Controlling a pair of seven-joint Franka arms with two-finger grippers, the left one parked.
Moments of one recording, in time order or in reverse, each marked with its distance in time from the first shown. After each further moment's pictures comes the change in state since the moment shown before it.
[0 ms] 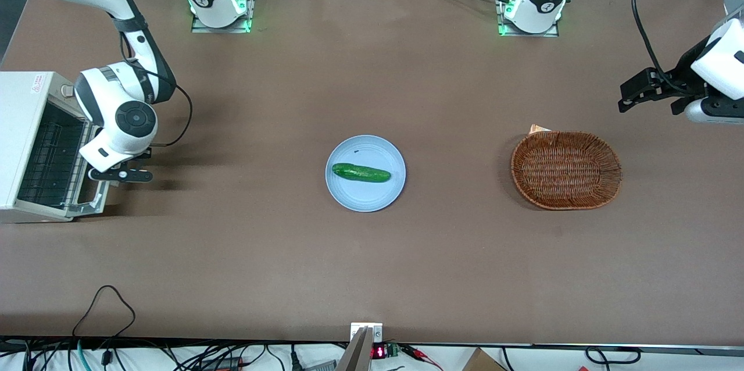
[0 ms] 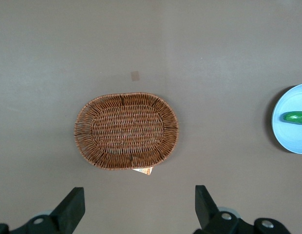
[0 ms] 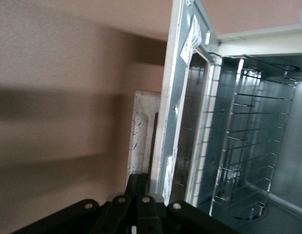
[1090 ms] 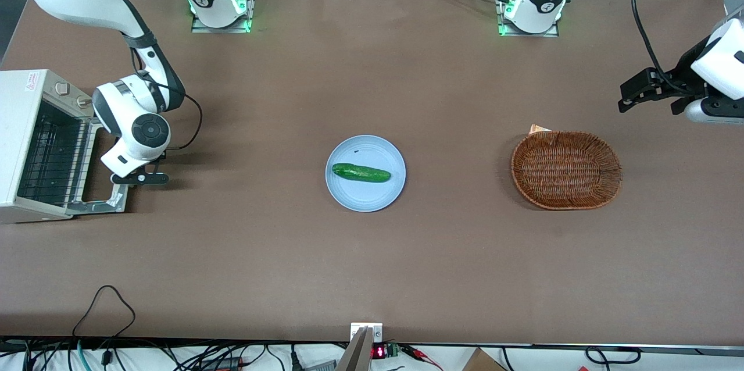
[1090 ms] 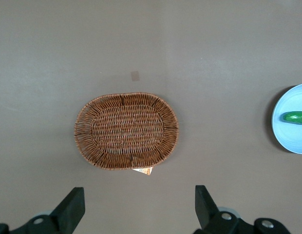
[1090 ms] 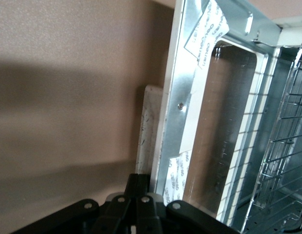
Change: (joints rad) arm -0.002 0.098 -0.010 0.006 0.000 0.032 0.004
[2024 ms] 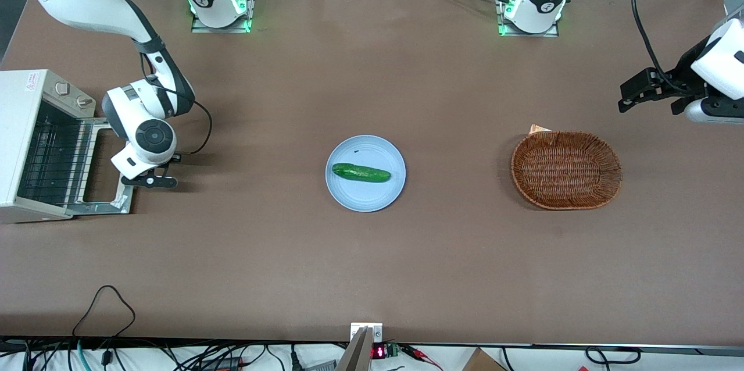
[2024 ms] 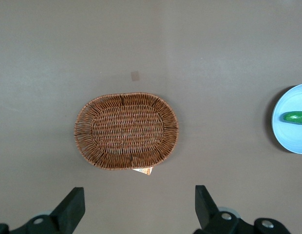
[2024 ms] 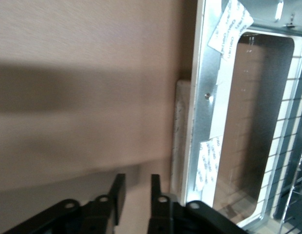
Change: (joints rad) arm 0.007 0.012 0.042 0.036 0.183 -0.019 0.006
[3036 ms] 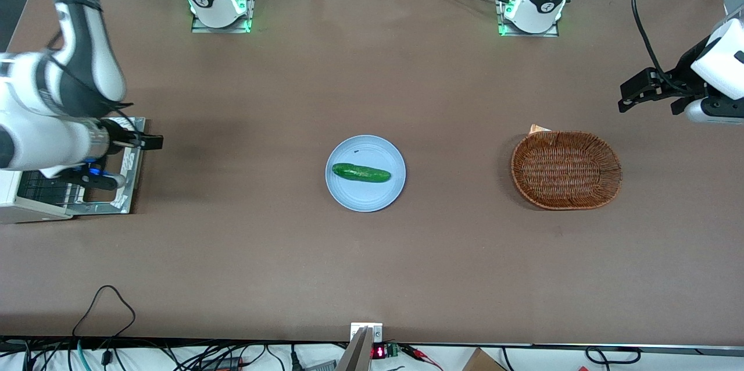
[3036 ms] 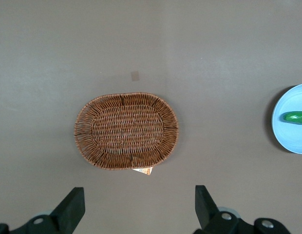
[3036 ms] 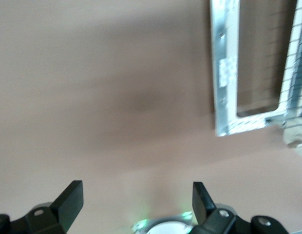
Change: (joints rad) arm -0.015 -0.113 0.017 0.534 0.720 -0.747 -0.338
